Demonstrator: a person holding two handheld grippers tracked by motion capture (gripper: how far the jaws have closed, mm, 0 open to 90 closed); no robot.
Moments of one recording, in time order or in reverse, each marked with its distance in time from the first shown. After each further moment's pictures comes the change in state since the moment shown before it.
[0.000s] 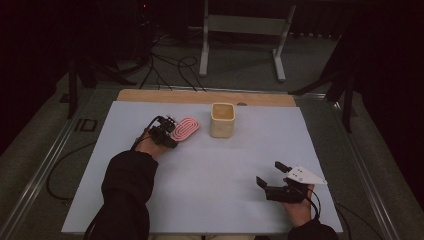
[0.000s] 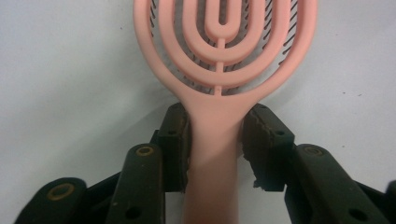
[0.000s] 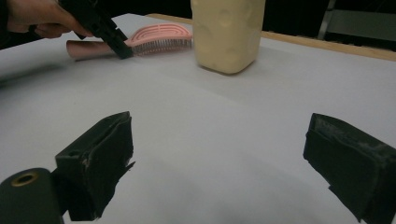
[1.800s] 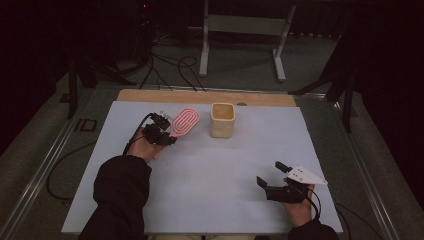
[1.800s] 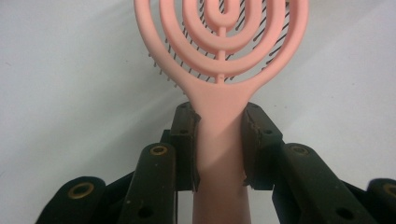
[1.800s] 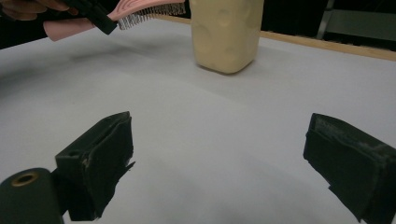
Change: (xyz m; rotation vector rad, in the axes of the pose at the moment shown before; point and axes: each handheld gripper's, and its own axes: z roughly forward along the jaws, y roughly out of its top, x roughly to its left) left arm -0.010 -0.010 -0.049 -0.158 -0.033 -0.017; right arm -0.001 0.000 0.000 -0.001 -0.004 0.002
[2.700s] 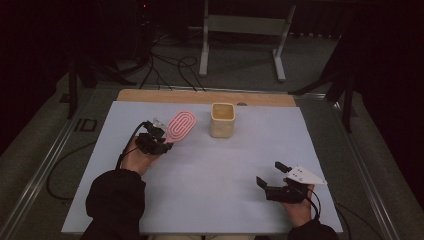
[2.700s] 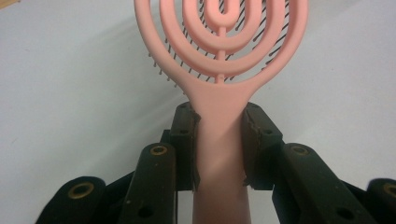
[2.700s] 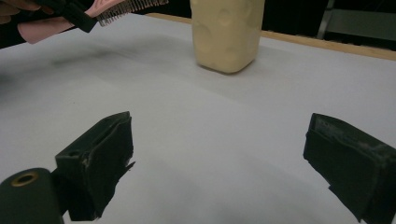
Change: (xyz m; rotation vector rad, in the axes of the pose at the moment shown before) left arm -0.017 -0.029 -0.021 -0.073 0.040 -0.003; right arm 0.001 0.000 0.000 0.002 0.002 -0.001
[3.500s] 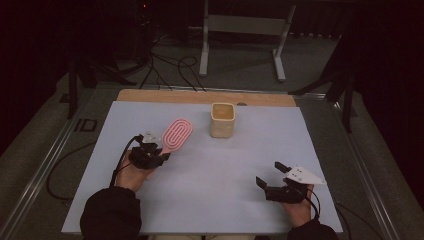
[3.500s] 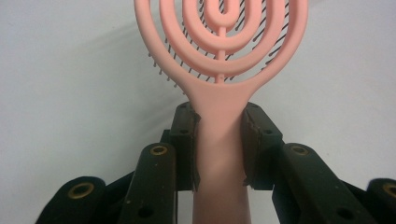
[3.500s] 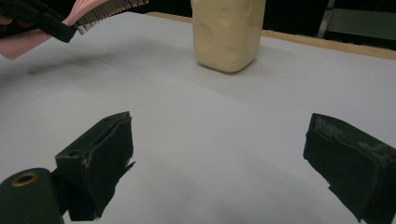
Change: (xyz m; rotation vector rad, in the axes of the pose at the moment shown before) left arm -0.012 -0.043 -0.013 -0.094 -0.046 -0.037; right arm 0.001 0.000 0.001 0.001 -0.001 -0.004
